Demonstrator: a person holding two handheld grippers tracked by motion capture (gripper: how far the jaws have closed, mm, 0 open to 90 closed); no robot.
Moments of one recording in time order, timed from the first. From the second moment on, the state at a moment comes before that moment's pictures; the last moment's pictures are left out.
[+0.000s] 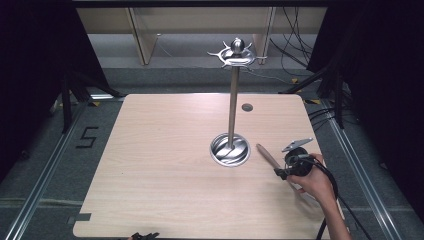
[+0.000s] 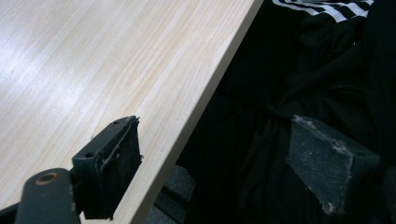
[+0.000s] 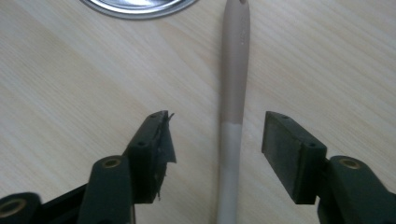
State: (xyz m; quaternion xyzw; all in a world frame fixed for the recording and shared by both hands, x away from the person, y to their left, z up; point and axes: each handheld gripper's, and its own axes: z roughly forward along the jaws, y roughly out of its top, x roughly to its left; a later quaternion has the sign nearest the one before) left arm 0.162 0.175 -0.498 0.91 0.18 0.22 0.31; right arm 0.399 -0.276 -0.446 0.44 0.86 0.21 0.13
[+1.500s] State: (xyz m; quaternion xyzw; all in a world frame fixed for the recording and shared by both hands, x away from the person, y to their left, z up) left arm 0.162 0.174 -0.499 0.91 0.18 0.21 0.31; right arm 0.458 -0.262 -0.473 0.42 0.90 0.10 0.06
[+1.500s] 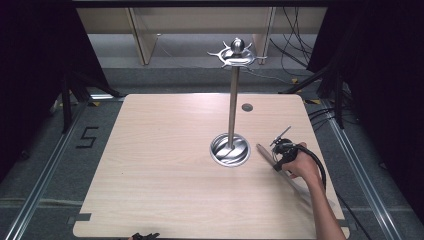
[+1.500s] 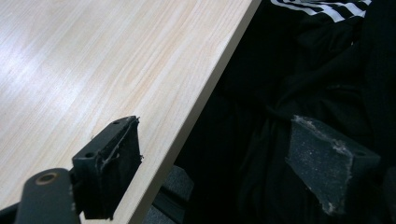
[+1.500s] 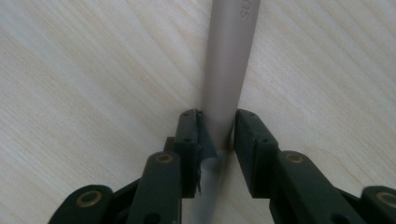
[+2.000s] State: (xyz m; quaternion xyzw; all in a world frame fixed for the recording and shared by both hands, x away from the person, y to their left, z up) left arm 0.161 0.174 -0.498 0.91 0.18 0.21 0.31; right arm 0.458 -0.251 -0.472 0.38 0.92 0.07 0.06
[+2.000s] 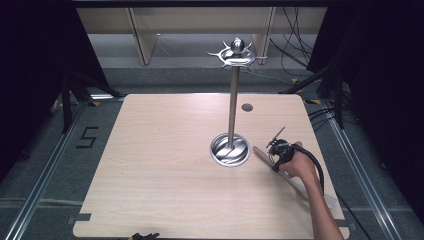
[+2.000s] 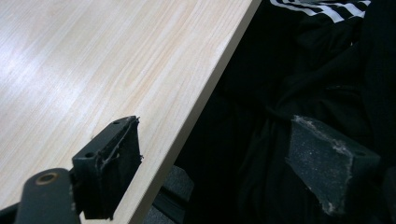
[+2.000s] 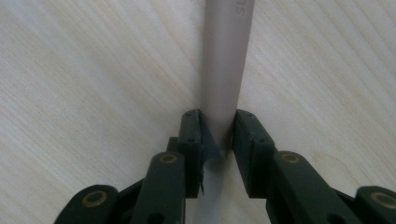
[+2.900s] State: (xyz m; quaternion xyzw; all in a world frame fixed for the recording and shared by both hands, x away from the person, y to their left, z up) left arm 0.161 0.175 -0.497 0.91 0.18 0.22 0.31; right arm 0.418 -0.276 -0.416 0.36 0.89 0.23 0.14
